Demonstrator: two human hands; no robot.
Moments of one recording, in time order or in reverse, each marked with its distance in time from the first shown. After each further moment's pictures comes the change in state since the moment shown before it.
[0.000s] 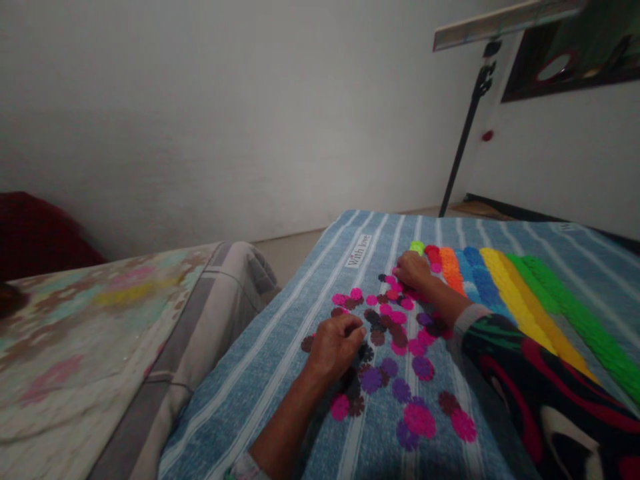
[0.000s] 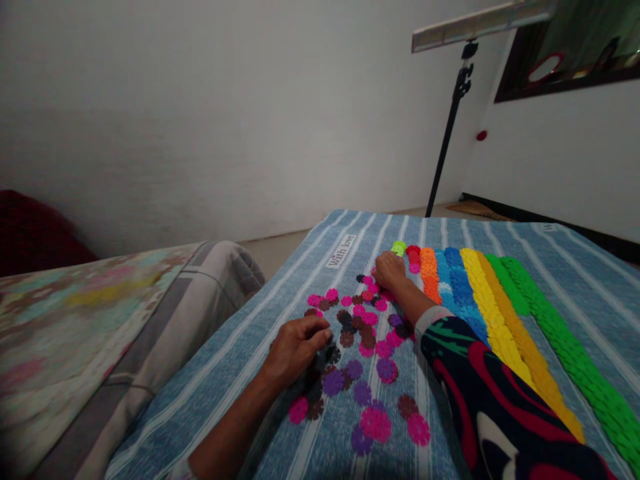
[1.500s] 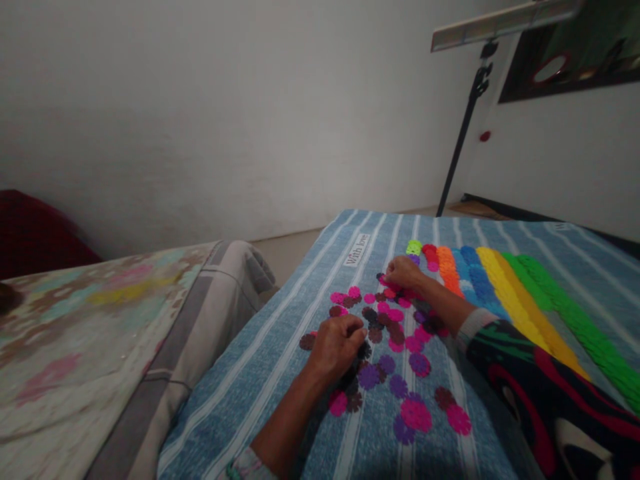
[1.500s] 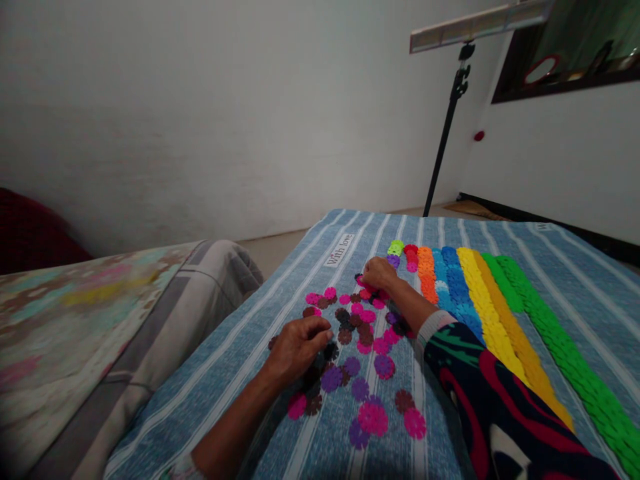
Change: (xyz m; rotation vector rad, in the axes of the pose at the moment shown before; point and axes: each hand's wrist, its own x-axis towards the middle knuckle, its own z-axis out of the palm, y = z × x) left_hand 0.002 -0.003 0.004 0.156 -0.068 0.030; right_hand -0.003 -0.014 -0.002 0.271 -0.141 -0.018
